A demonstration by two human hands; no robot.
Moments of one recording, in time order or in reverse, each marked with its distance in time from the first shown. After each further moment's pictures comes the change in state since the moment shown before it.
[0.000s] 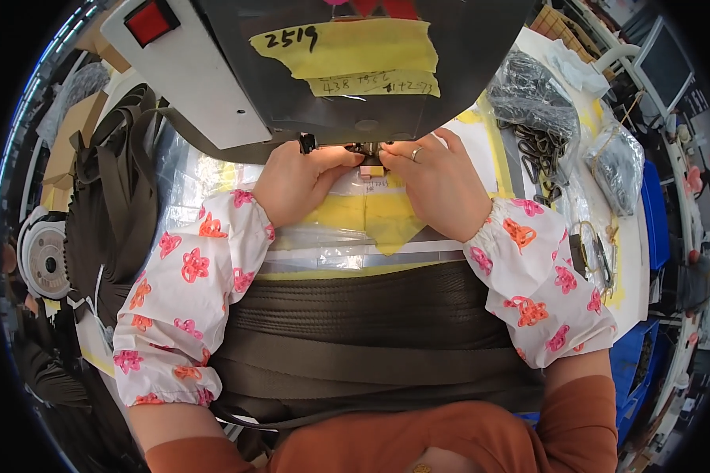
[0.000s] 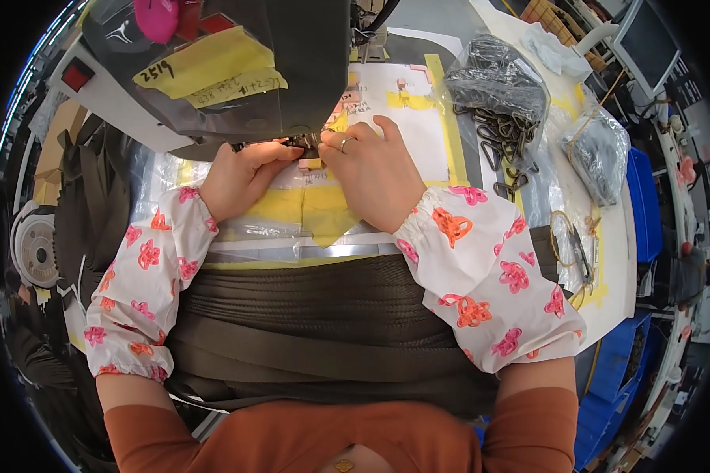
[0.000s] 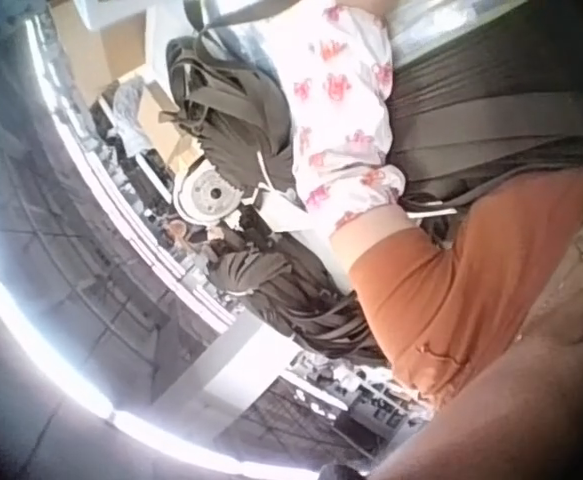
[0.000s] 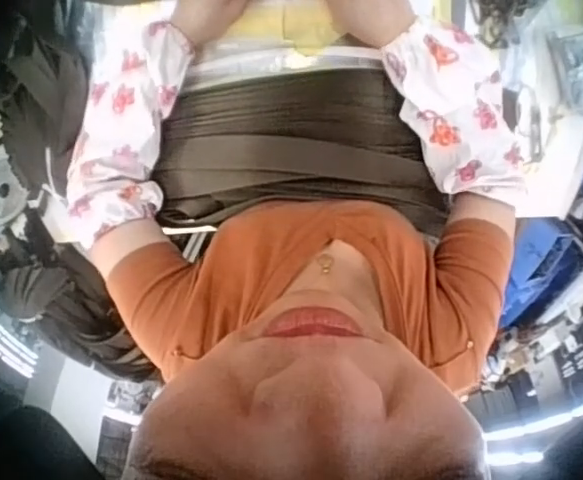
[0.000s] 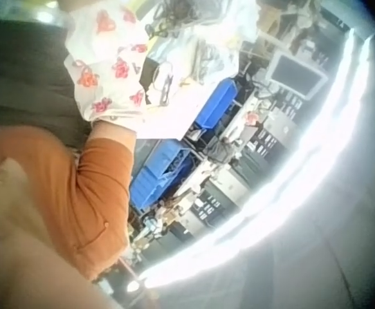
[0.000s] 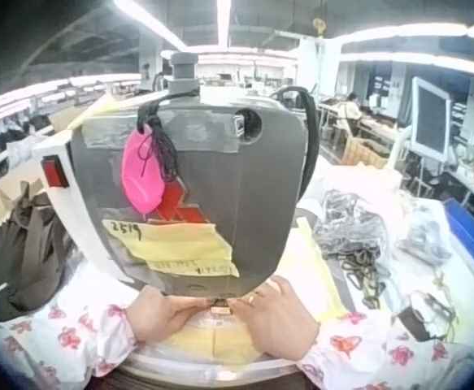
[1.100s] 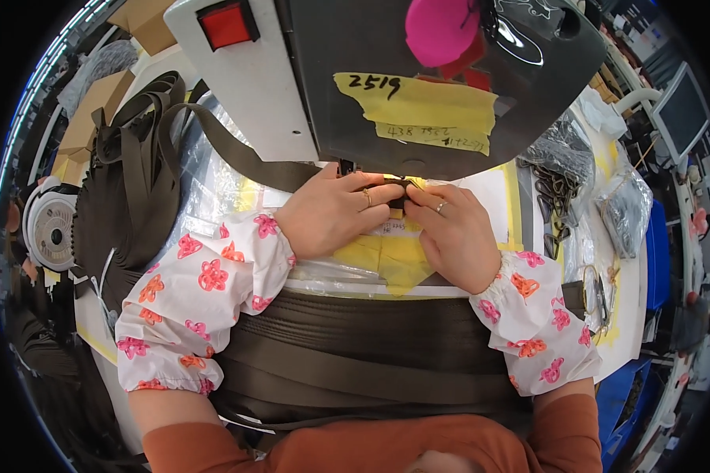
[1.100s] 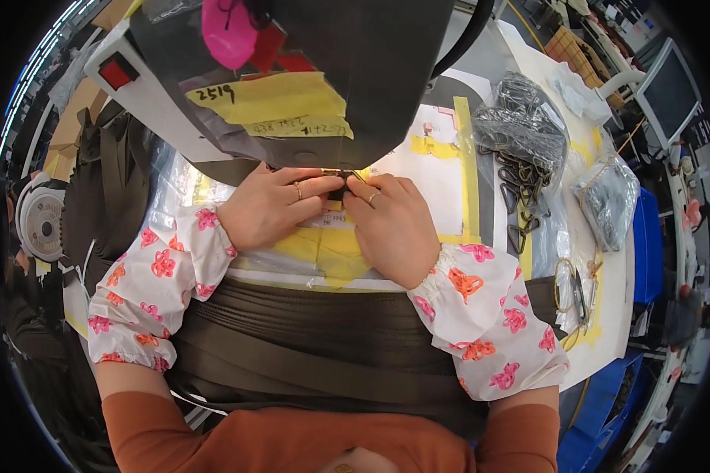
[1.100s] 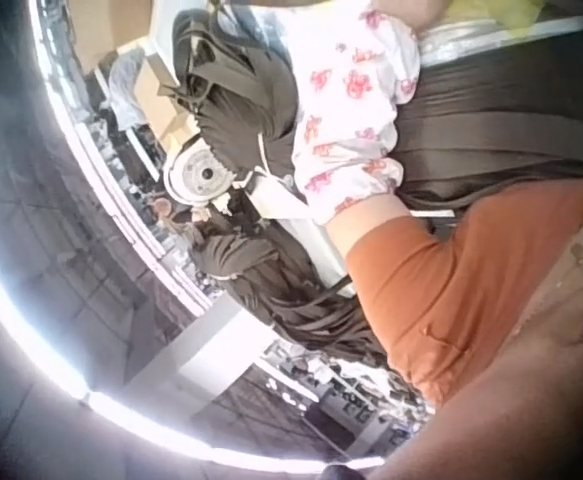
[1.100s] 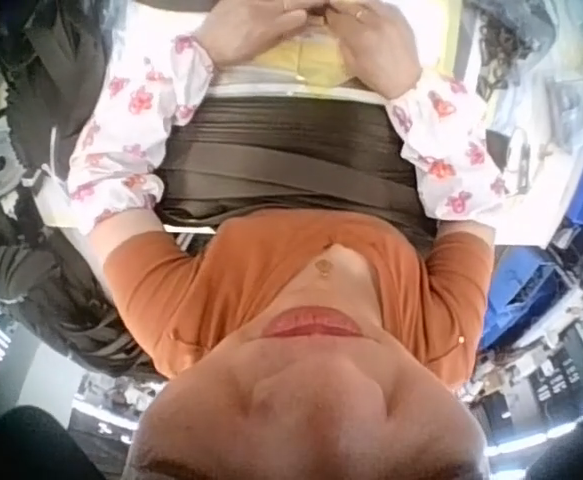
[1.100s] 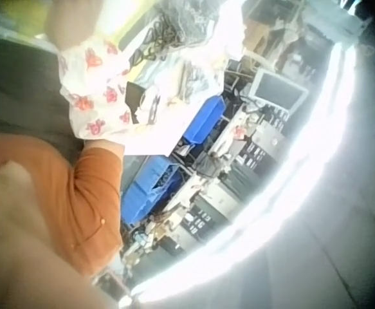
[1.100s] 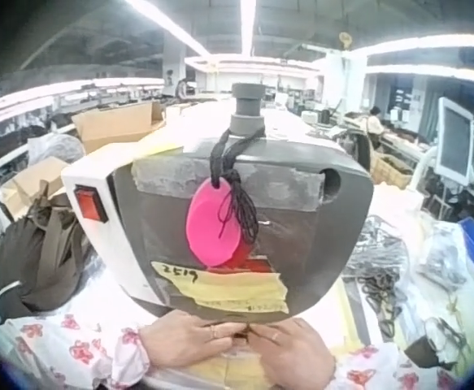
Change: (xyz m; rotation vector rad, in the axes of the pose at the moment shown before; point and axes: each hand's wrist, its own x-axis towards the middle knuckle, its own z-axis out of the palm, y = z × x) left_hand -0.009 0.017 -0.015 0.396 -0.195 0.358; right_hand -0.007 -0.013 -0.006 0.244 0.118 -0.027
